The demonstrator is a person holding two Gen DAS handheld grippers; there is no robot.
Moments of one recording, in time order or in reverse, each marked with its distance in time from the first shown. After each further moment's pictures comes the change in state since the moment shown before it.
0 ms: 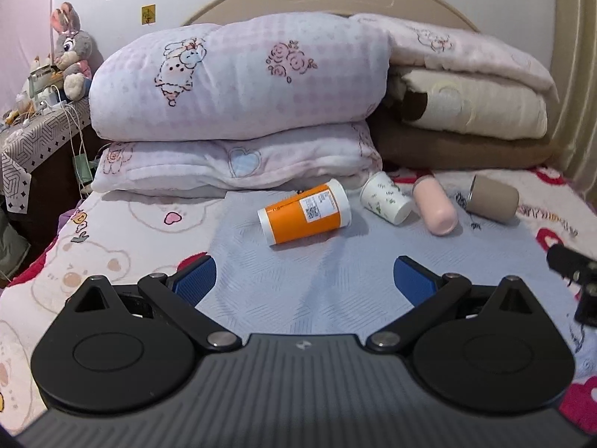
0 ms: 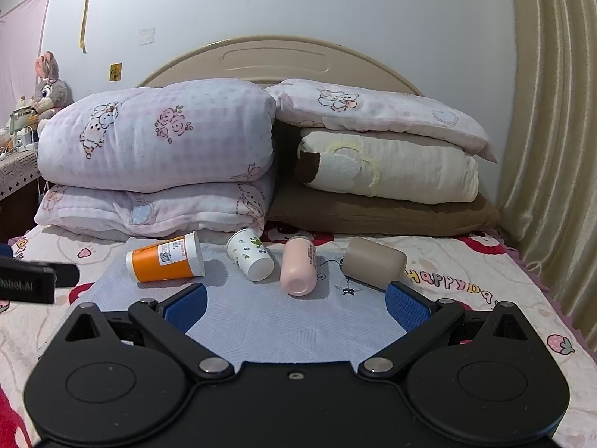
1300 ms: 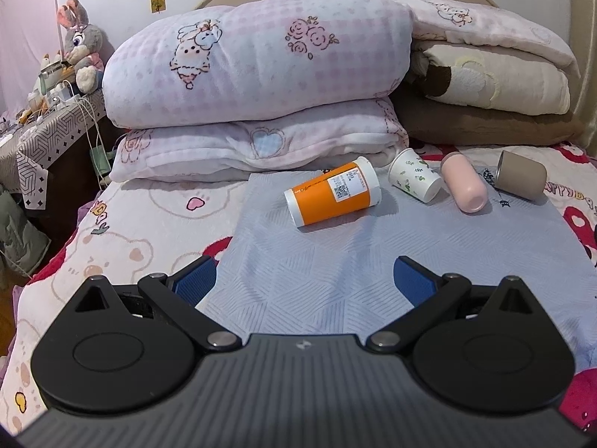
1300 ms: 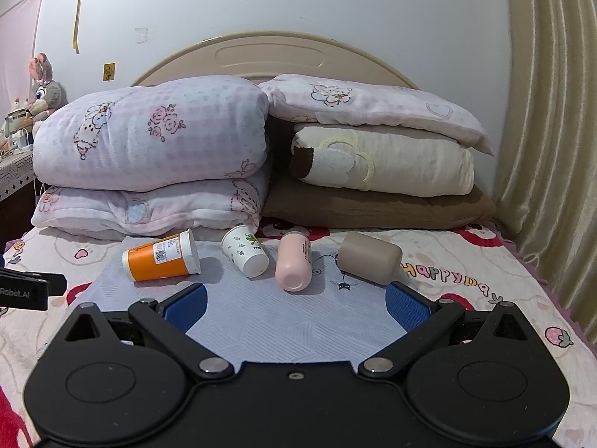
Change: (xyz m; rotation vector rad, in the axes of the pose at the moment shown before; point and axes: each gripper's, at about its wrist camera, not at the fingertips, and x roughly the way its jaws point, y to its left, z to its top) left arm 0.018 0.011 -0.006 0.039 0.072 0.071; right arm 0.001 -0.006 0.003 0.024 0.022 -0.012
